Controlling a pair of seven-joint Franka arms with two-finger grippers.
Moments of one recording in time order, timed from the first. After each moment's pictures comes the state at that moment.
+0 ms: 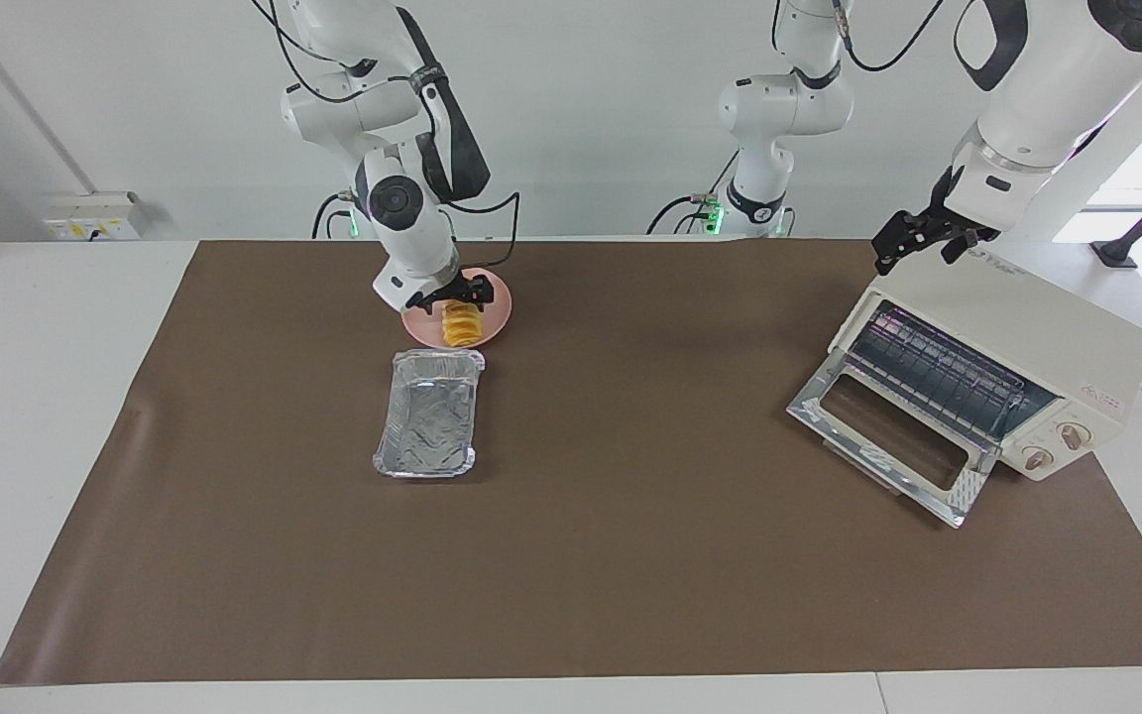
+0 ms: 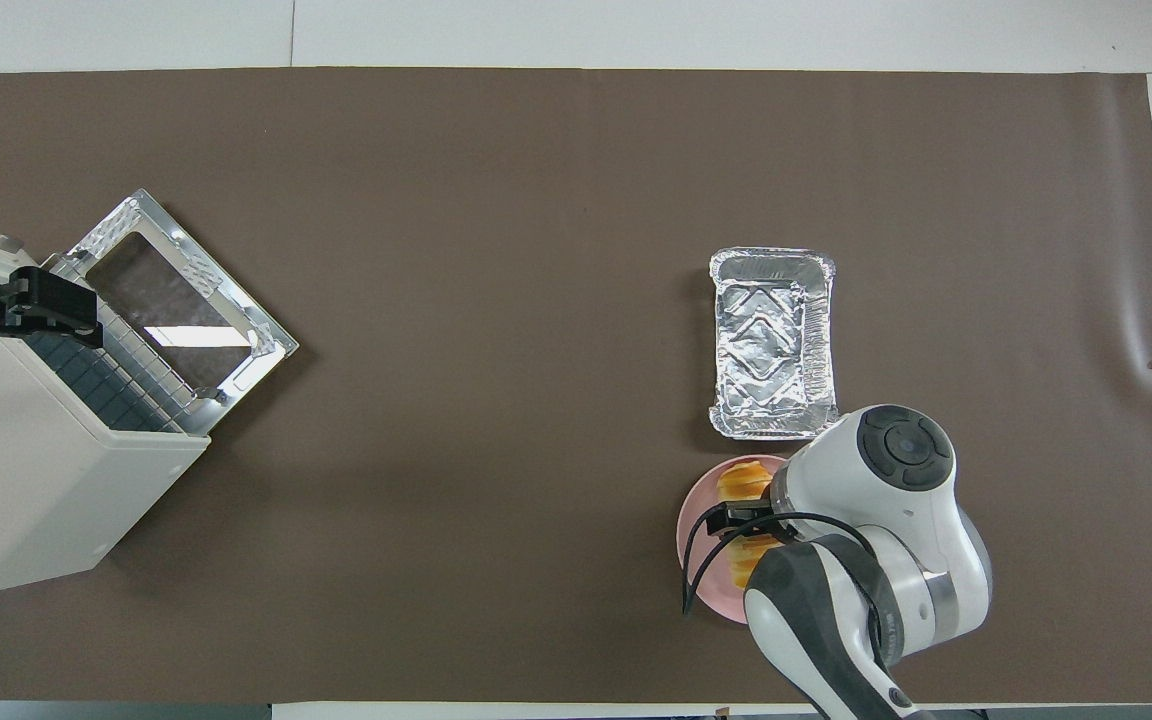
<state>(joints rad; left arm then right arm) -0.05 0.00 -0.03 -1.59 0.02 1.46 -0.17 0.37 -0.10 0.03 -2.52 0.24 2.16 0.27</state>
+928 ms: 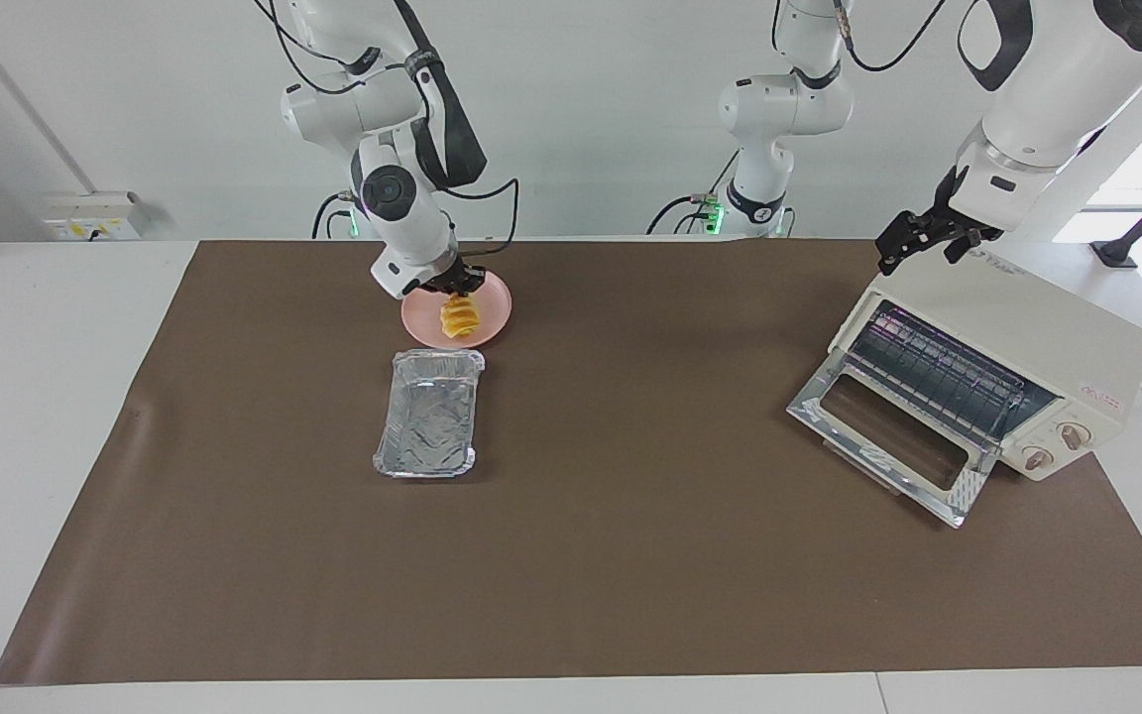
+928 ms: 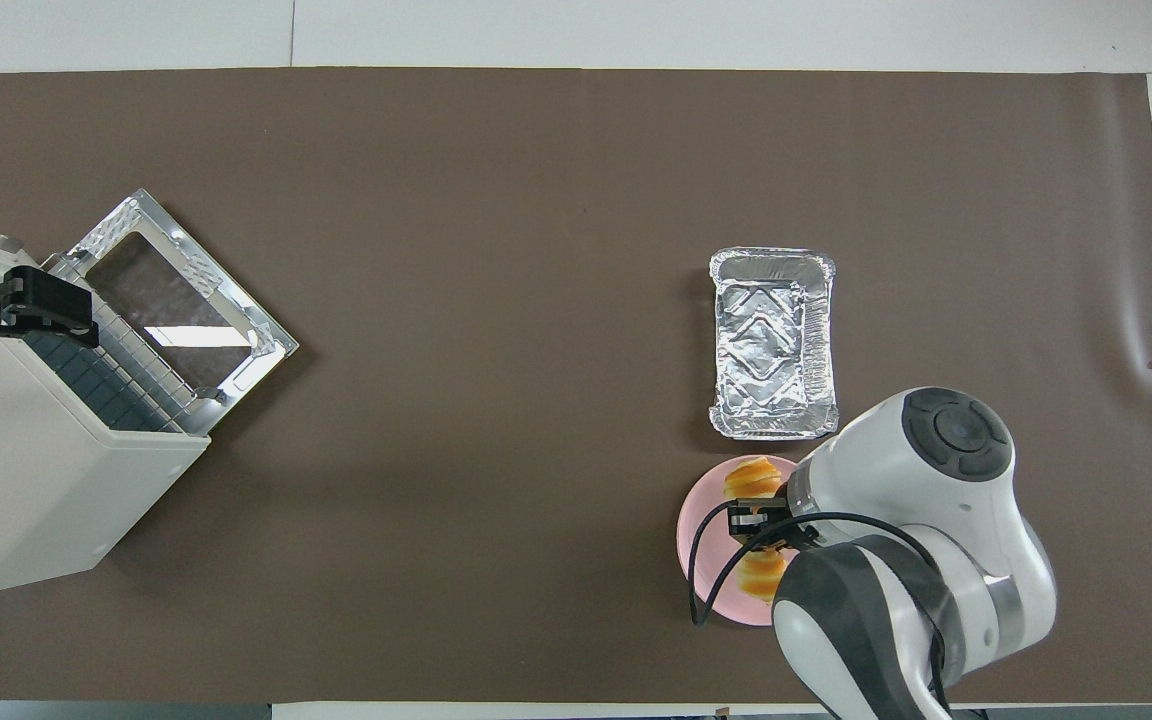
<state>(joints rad) -0.04 0.00 -0.03 -1.59 0.02 1.46 -0.17 0.36 -0.21 0.02 -2.36 0.26 1.91 0.33</state>
